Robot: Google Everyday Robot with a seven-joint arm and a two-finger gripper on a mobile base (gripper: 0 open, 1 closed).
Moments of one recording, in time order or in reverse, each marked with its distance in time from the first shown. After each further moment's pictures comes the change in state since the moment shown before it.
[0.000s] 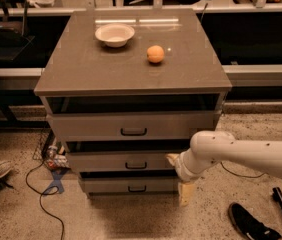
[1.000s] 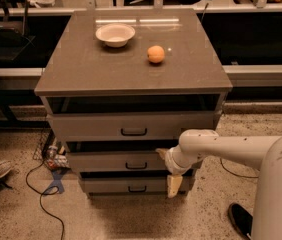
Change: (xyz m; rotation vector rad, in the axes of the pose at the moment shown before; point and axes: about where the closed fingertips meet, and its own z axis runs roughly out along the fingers) arm -0.006 -0.047 0.050 0.044 -0.029 -0.023
